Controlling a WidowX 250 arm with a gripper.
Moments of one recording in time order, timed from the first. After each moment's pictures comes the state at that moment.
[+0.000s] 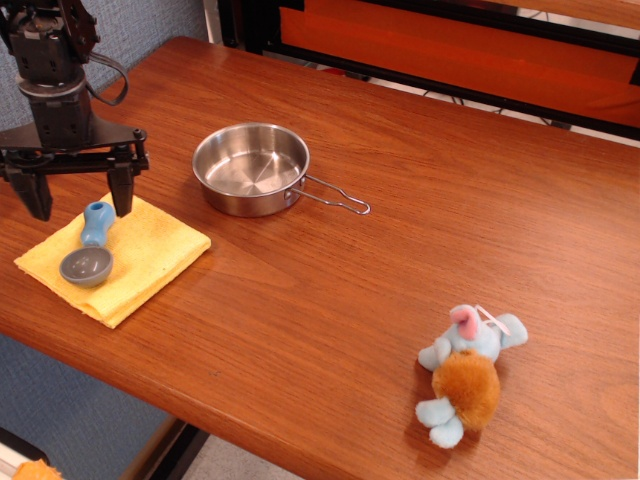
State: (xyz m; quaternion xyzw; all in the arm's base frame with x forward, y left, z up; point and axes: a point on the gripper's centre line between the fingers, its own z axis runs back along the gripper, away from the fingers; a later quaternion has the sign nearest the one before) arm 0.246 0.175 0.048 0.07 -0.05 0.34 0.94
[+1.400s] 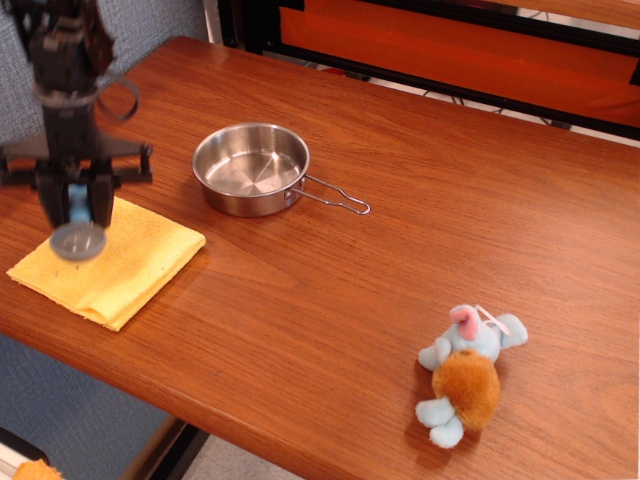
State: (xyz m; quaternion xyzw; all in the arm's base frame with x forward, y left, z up) arm 0.243 0.170 0.049 0.10 0.01 0.35 0.93
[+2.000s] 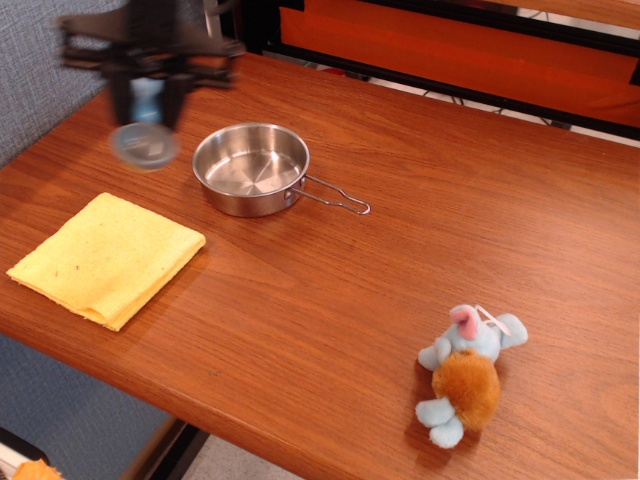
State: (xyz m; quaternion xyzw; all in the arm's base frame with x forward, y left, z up) arm 0.280 0.091 0.133 0.15 -0.08 0.28 0.95
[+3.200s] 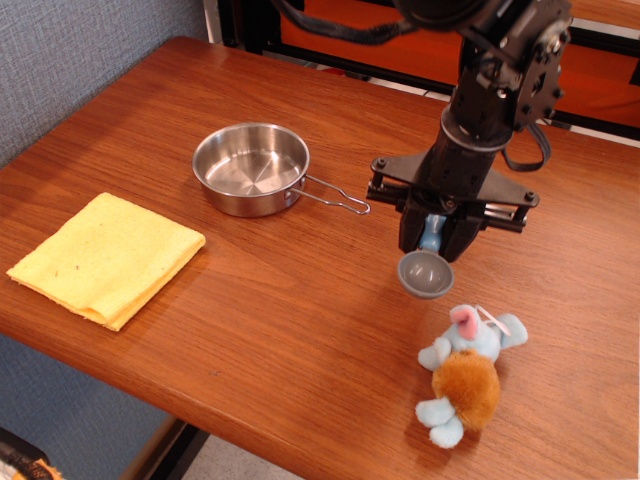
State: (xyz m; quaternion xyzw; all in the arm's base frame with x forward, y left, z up) arm 0.332 -0.080 0.045 0.07 -0.08 0.13 0.99
